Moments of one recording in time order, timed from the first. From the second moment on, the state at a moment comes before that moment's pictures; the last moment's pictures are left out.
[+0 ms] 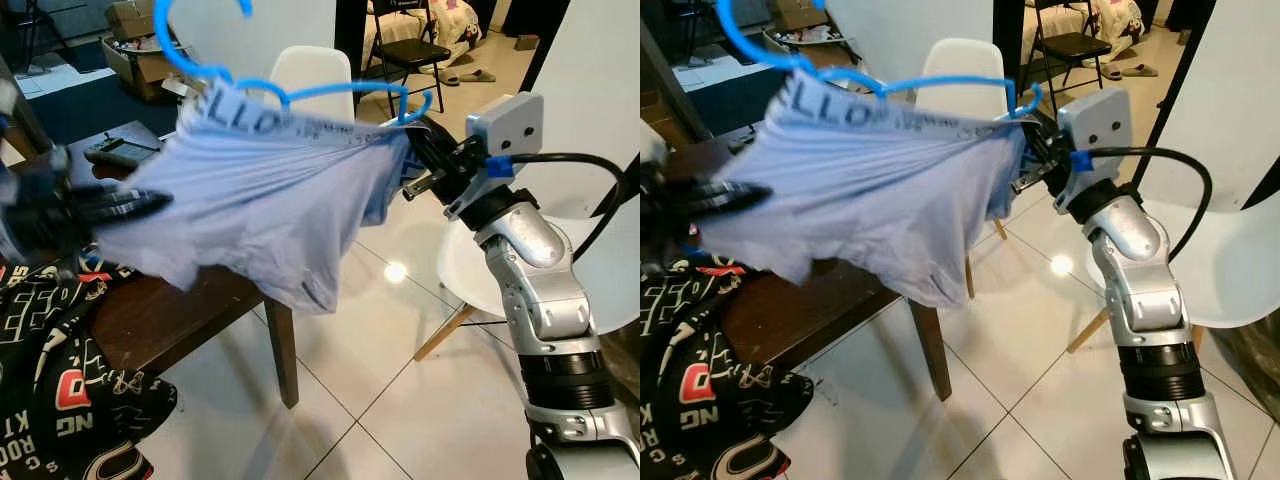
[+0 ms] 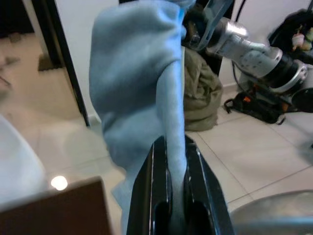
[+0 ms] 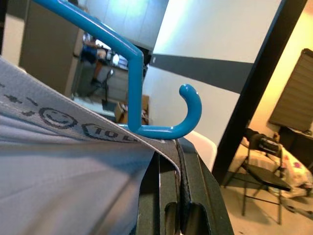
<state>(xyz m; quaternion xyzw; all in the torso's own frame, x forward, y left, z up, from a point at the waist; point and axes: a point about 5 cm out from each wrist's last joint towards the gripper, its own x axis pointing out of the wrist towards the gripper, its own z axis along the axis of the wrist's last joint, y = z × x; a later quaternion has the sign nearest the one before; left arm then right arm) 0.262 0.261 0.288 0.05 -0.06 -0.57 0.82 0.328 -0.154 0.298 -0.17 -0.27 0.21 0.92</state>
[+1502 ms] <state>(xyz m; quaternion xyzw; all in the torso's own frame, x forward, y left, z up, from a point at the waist) 0.197 0.303 0.273 0.06 0.18 -0.60 0.78 0.323 -0.138 0.252 -0.42 -0.24 0.28 0.83</state>
